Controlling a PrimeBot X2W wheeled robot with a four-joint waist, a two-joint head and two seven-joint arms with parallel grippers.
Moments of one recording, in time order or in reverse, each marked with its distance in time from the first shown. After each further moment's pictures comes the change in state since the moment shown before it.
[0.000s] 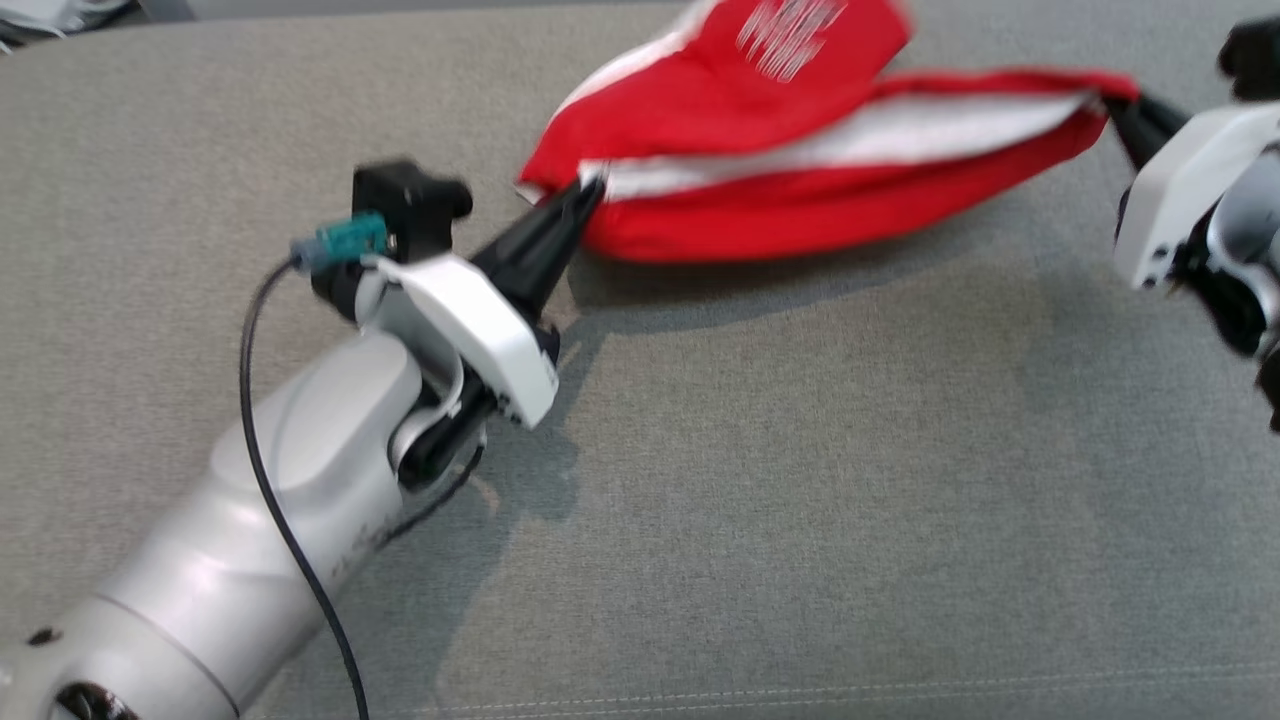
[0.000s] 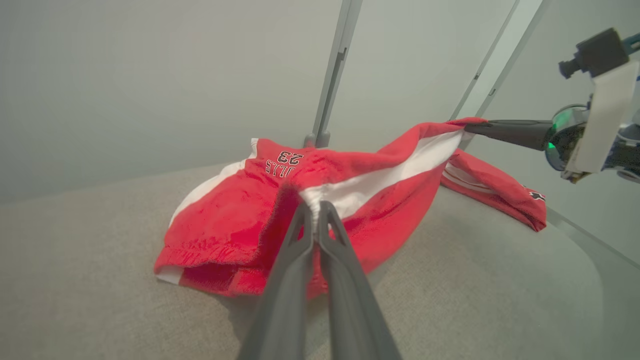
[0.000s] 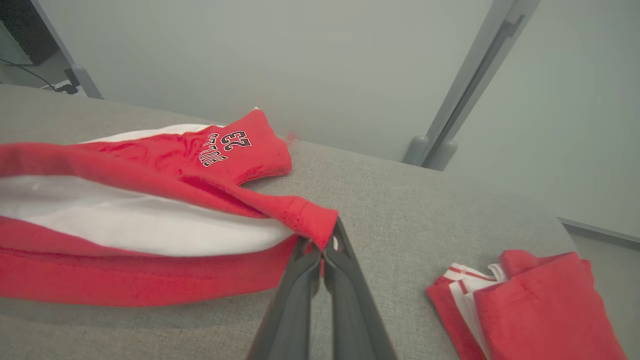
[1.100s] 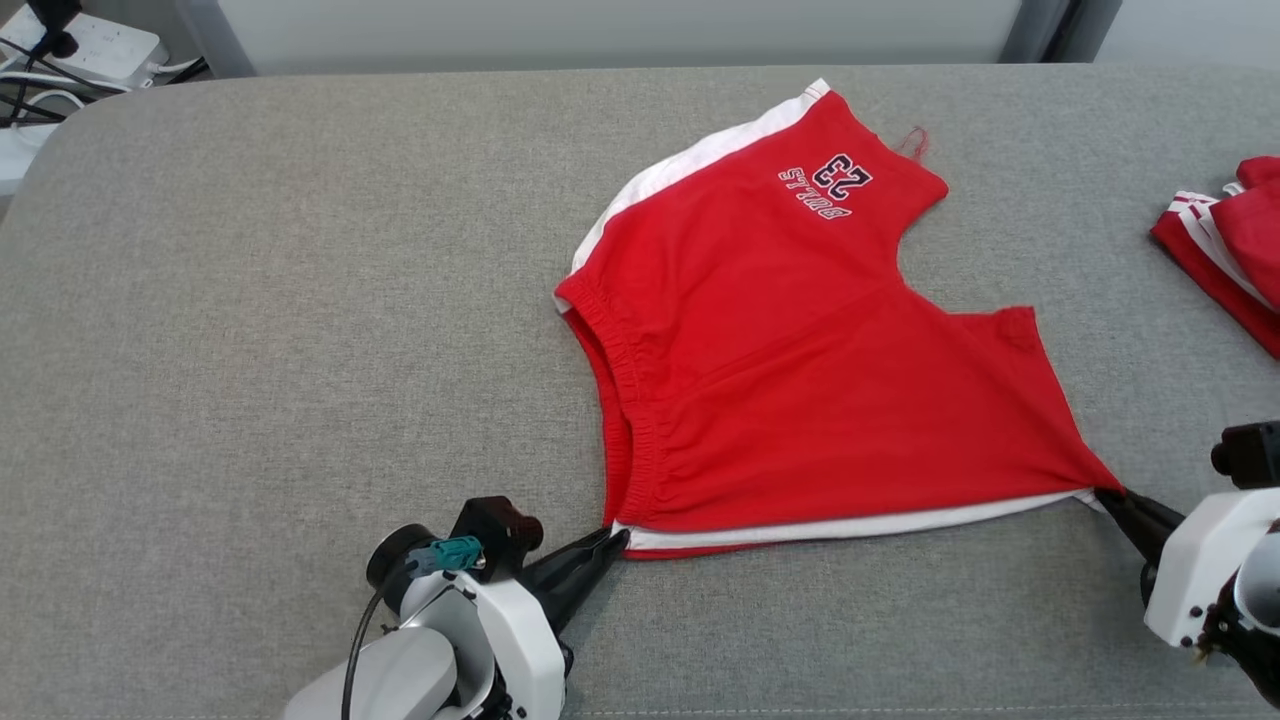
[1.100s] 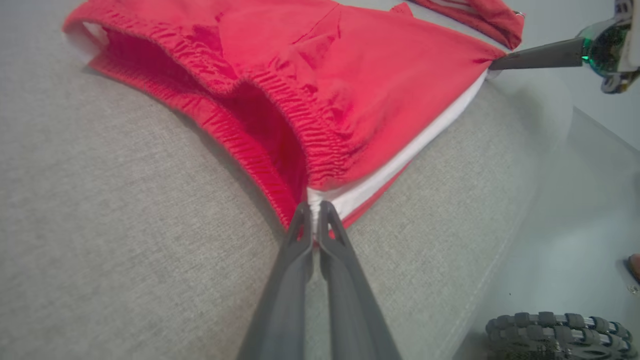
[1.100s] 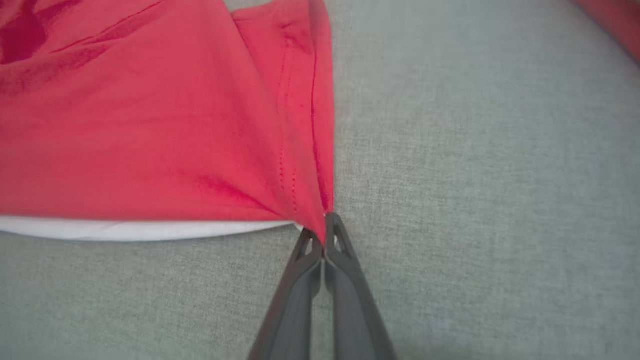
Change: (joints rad) left arm 0.389 0.014 -0.097 -0.032 0.209 -0.003 -0.001; right arm 0.569 -0.223 0.058 -0.309 0.315 0.000 -0.010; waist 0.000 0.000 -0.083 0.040
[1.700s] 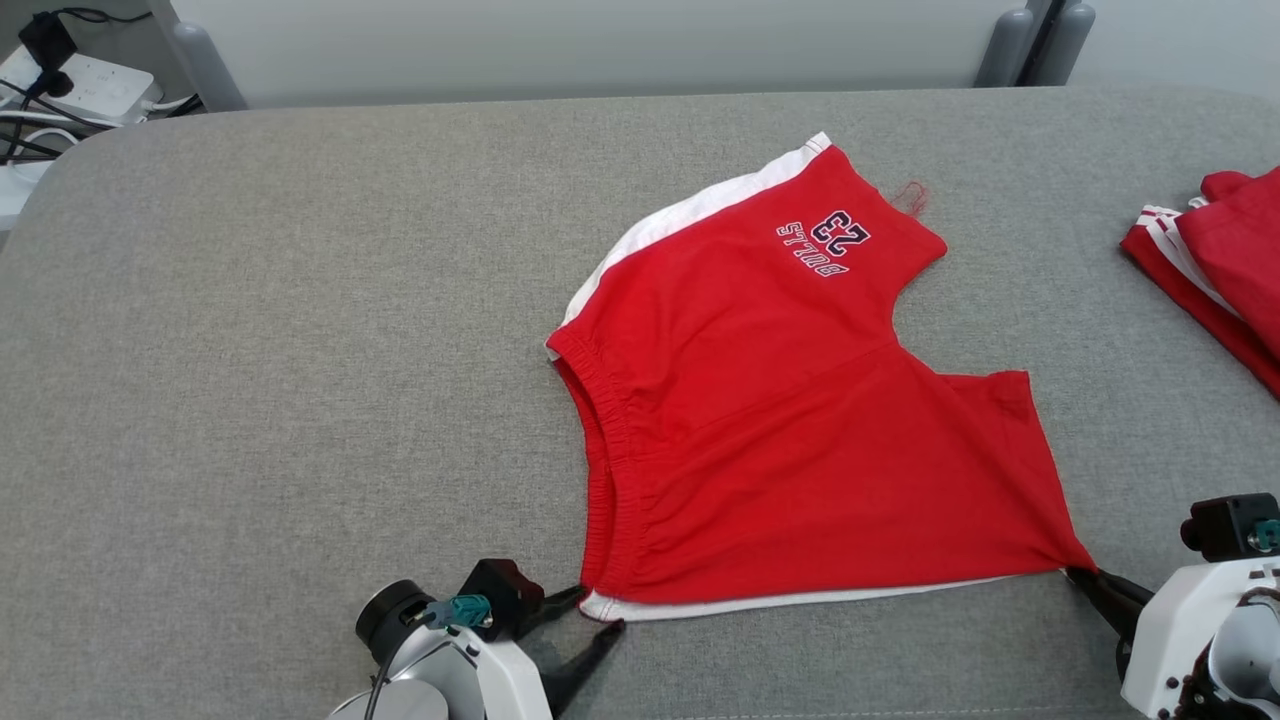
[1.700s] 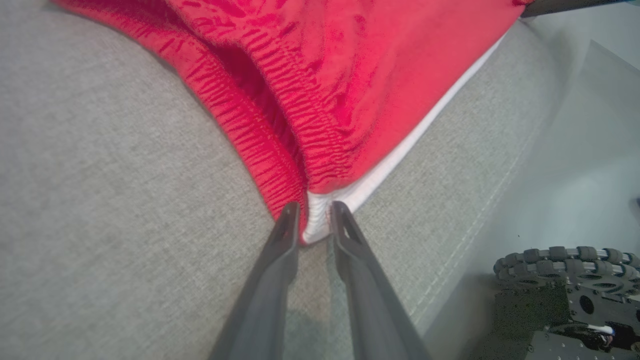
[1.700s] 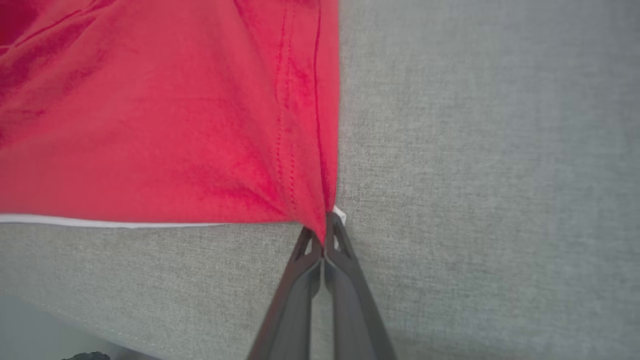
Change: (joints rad) left arm 0.021 -0.013 -0.133 0.141 0.008 -0.004 -0.003; right arm 0.186 0.047 -0.132 -0.067 -0.042 0.000 0.072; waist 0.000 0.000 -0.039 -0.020
